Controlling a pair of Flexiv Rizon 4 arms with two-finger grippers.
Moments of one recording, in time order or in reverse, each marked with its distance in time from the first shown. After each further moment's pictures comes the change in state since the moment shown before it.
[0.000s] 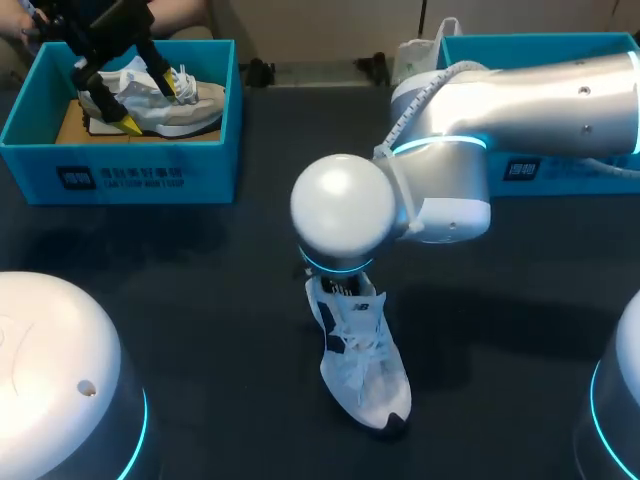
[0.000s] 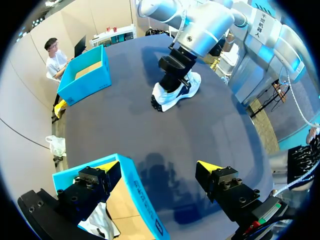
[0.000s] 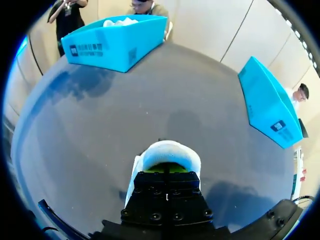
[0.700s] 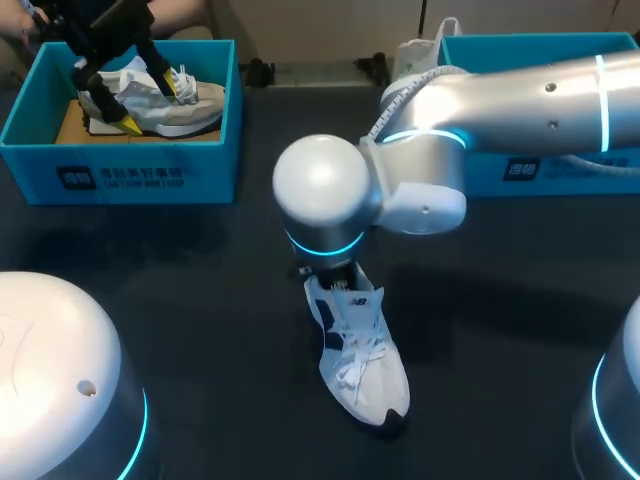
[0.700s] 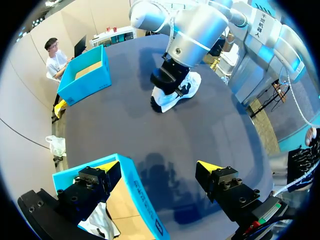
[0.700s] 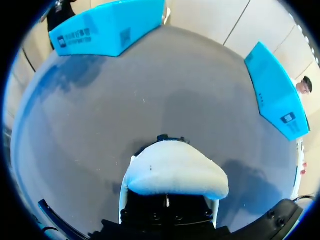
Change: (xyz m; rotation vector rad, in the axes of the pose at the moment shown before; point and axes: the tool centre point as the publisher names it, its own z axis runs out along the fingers) left arm 0.000 0.000 0.000 0.000 0.000 0.000; right arm 0.007 -0.013 0.034 0.156 -0.007 0.043
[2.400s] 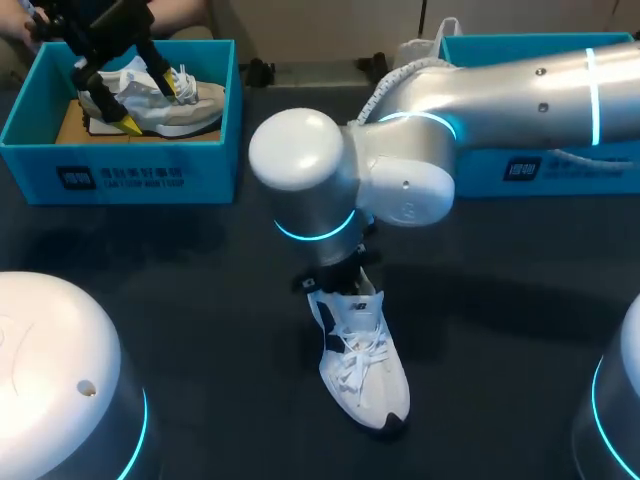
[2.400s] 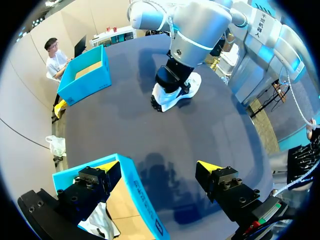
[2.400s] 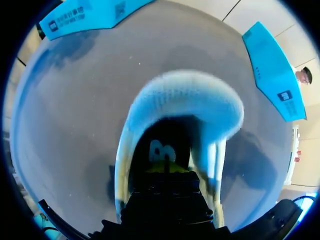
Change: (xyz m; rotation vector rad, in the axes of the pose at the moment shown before) left arm 0.000 0.000 0.000 0.000 0.000 0.000; right arm -0.002 -0.050 -0.020 0.220 -0.035 0.016
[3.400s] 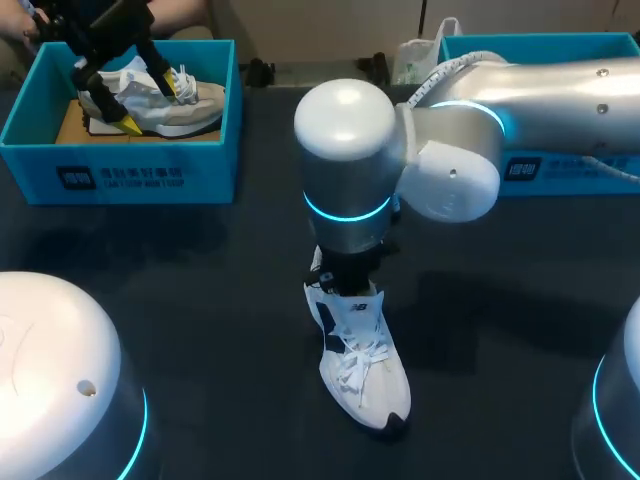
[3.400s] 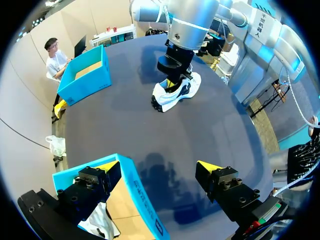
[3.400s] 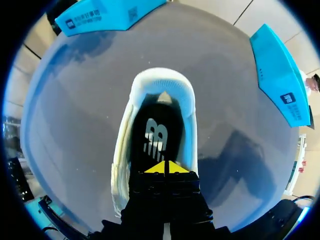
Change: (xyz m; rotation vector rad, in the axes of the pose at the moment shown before) left arm 0.000 0.000 0.000 0.000 0.000 0.000; right arm -0.014 -0.017 -0.031 0.017 0.102 -0.086
